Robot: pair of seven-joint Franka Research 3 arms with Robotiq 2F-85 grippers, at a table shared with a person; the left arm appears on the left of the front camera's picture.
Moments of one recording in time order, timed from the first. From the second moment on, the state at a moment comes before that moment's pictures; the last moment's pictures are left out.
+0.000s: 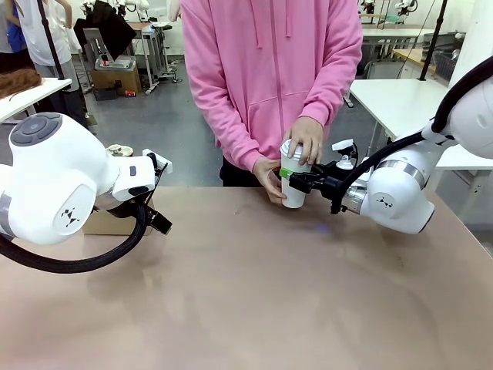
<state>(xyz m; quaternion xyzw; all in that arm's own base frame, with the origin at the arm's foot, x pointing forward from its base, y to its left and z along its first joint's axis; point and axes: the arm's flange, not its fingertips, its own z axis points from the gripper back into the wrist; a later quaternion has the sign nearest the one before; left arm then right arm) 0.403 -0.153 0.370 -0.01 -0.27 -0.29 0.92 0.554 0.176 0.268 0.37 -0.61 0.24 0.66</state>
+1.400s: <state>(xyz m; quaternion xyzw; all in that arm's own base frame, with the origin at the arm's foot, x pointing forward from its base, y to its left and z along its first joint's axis) 0.403 -0.153 0.370 -0.01 -0.27 -0.29 0.92 0.553 0.177 0.263 0.37 -0.61 0.24 0.66</state>
